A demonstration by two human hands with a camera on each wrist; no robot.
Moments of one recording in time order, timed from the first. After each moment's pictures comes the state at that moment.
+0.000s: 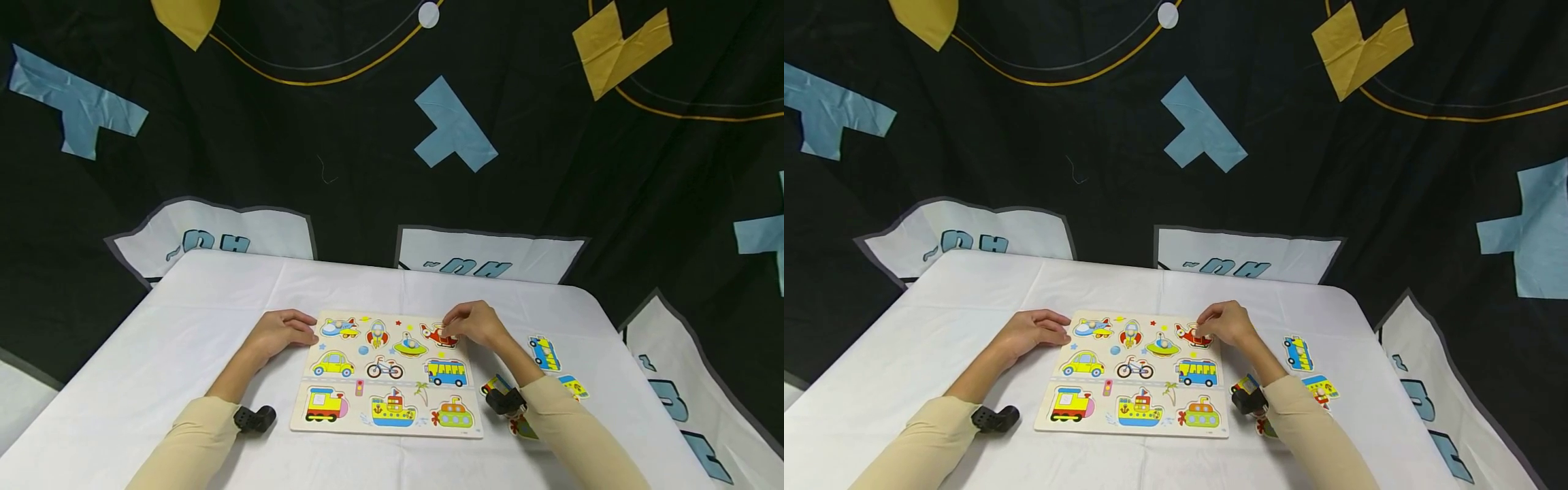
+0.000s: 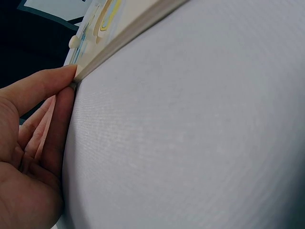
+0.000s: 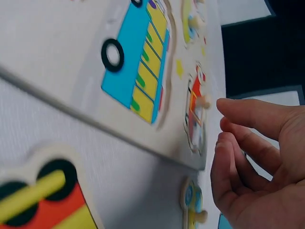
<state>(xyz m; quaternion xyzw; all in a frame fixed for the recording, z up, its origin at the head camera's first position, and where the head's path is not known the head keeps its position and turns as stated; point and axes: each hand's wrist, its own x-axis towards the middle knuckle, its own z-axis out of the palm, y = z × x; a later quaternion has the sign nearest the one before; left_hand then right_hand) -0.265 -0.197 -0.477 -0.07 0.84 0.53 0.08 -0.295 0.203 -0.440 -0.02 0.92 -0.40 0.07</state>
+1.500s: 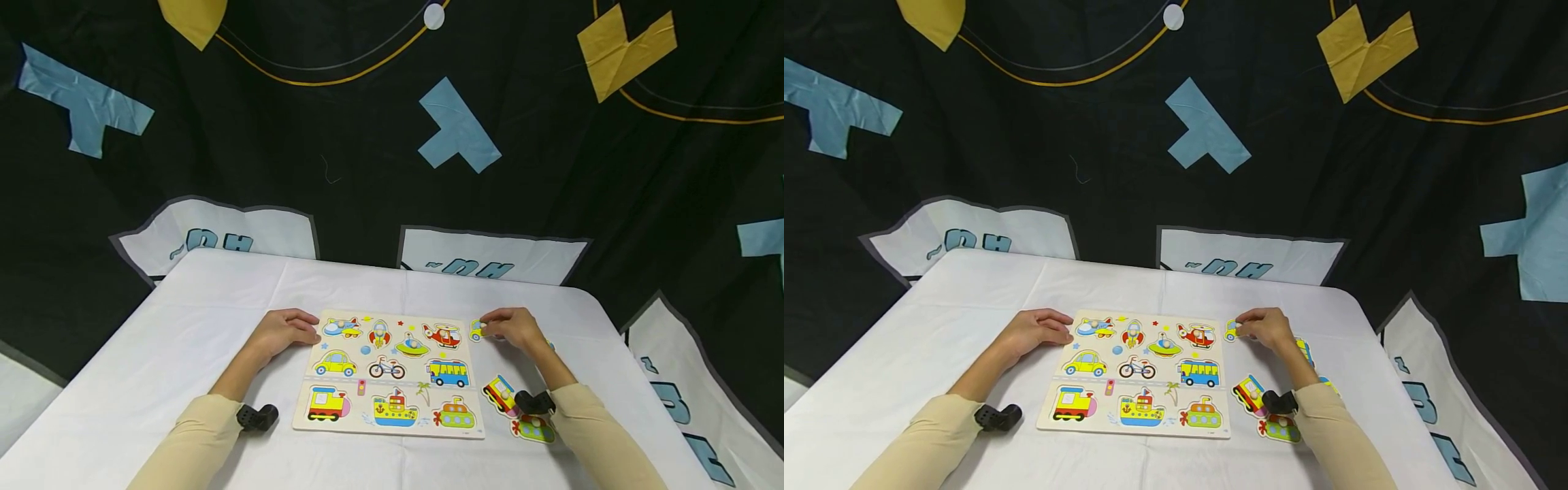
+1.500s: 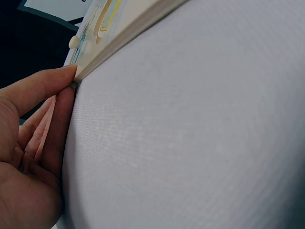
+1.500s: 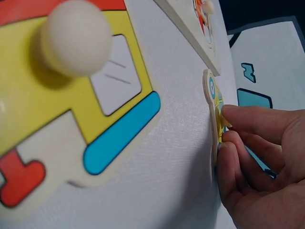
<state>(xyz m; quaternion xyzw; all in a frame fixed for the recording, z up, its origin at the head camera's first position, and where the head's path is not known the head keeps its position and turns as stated) -0.265 -0.198 -0.476 -0.06 0.84 0.53 0.08 -0.302 0.270 -0.453 0.06 0.91 -0.41 0.06</state>
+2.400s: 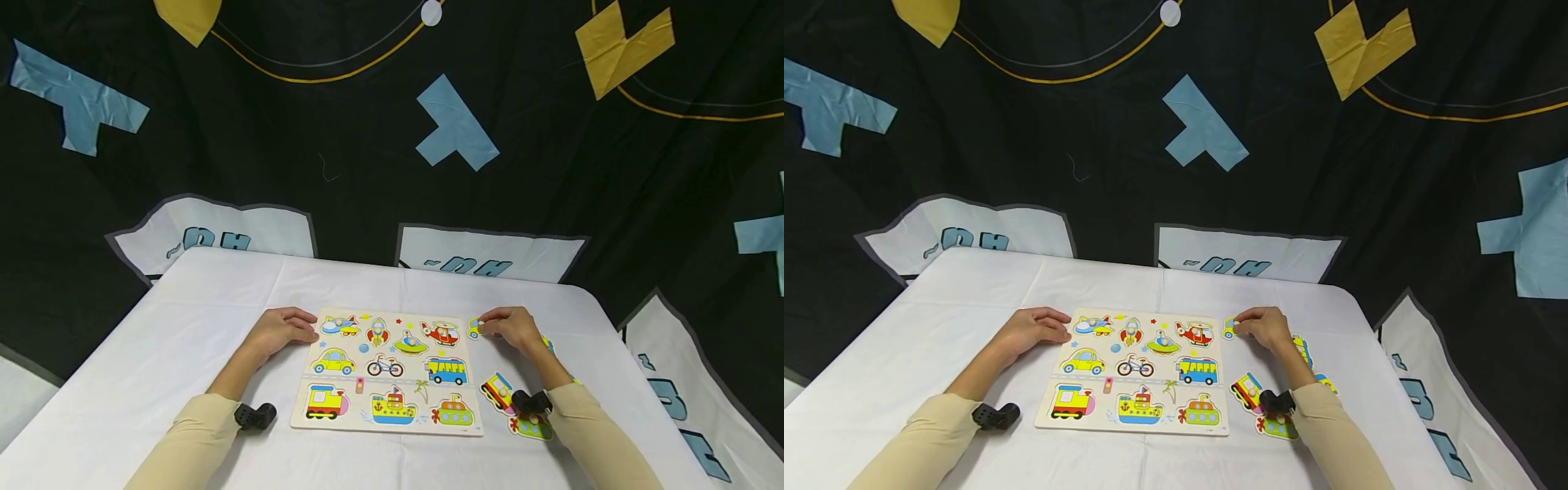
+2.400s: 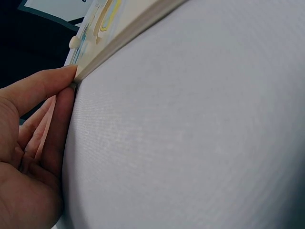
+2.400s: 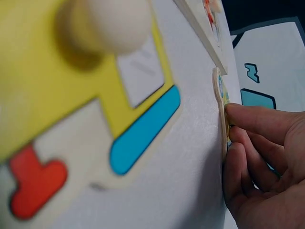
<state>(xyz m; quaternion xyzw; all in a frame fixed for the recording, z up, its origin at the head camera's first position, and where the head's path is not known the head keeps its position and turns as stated) -0.266 -0.199 -0.474 -0.07 0.83 0.54 0.08 -0.303 0.273 -0.462 0.05 0.91 -0.41 0.03</state>
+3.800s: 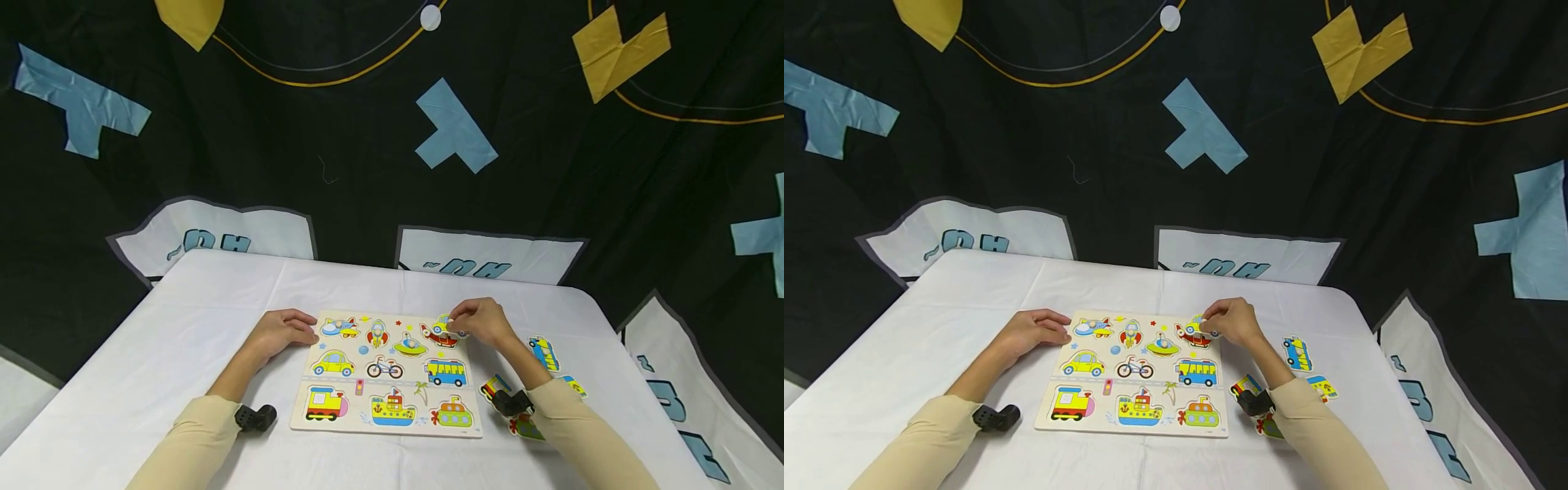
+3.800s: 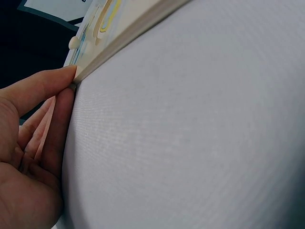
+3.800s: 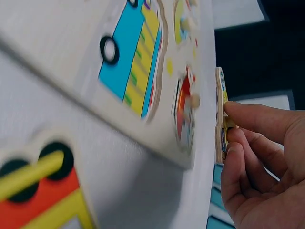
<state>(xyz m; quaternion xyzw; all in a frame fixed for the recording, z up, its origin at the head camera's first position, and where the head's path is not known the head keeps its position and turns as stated) -0.266 -0.198 -0.477 -0.06 0.84 0.53 0.08 -0.288 0.208 -0.429 -0.02 0.91 -0.42 0.03</state>
